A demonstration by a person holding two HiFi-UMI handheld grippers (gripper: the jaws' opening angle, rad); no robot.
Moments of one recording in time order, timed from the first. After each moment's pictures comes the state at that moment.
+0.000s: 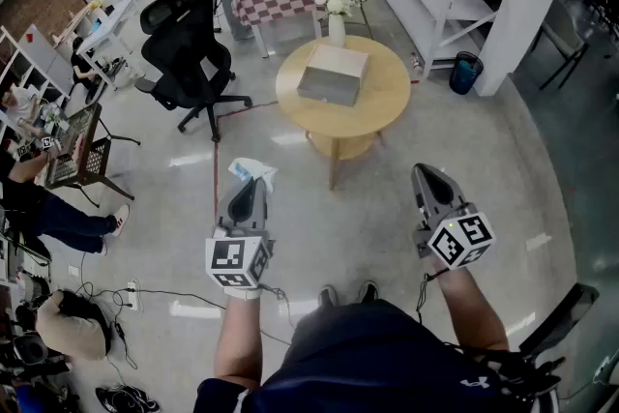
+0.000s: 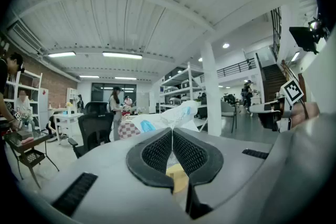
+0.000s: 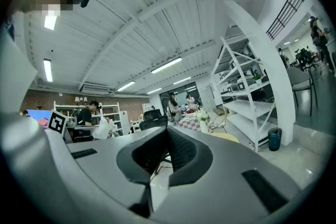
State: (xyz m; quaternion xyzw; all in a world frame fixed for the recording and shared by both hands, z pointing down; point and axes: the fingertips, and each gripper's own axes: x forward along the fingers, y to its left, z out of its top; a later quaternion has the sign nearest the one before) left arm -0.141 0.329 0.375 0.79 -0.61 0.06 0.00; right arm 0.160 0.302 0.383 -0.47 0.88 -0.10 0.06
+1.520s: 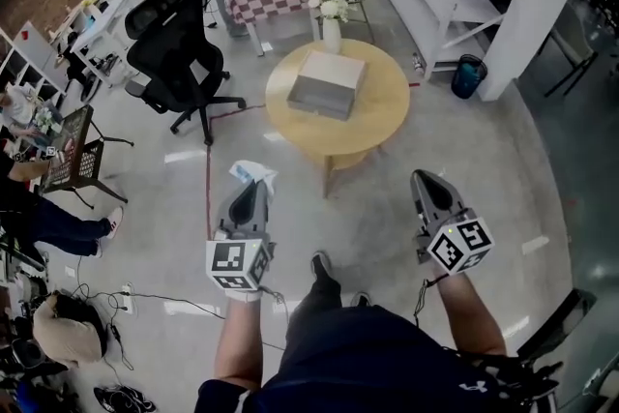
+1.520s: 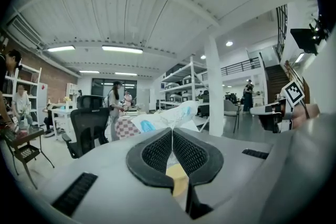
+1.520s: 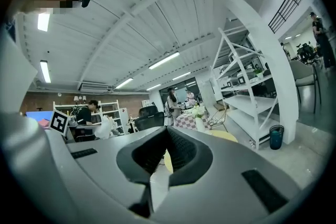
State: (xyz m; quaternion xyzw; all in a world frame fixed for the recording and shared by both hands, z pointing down) left arm -0.111 0.233 0.407 0.79 -0.60 0.07 0.02; right arm 0.187 0.206 0.409 -0.46 0.88 -0.11 0.04
